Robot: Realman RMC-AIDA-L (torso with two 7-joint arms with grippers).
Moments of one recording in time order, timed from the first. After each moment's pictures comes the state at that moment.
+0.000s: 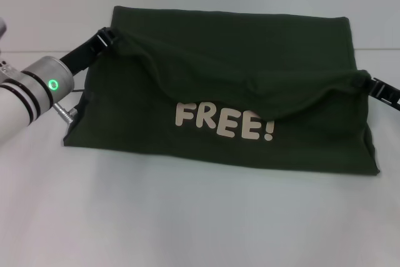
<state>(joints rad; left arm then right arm) -0.79 -2.16 0.23 0.40 1.80 0.83 -1.75 0.63 2.08 -0.30 -0.40 -1.89 -0.95 1.64</state>
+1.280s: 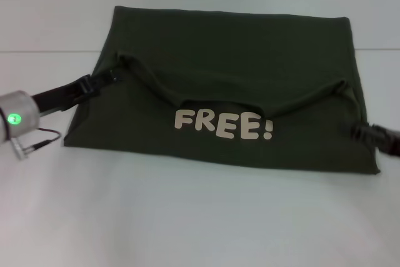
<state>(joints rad) -0.66 -2.00 0.61 0.33 1.79 0.95 -1.94 0.47 2.01 -0.40 -0.41 -1.95 -1.40 1.60</state>
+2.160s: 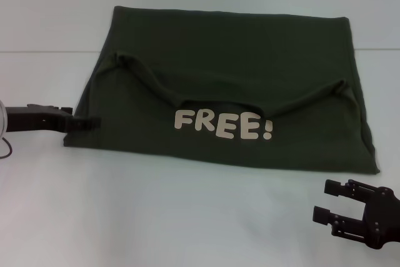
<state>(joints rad) -0.60 -1.96 0.73 0.63 2.21 1.11 -1.89 0.37 2.04 -0.45 -0.43 -2.09 -1.66 1.15</state>
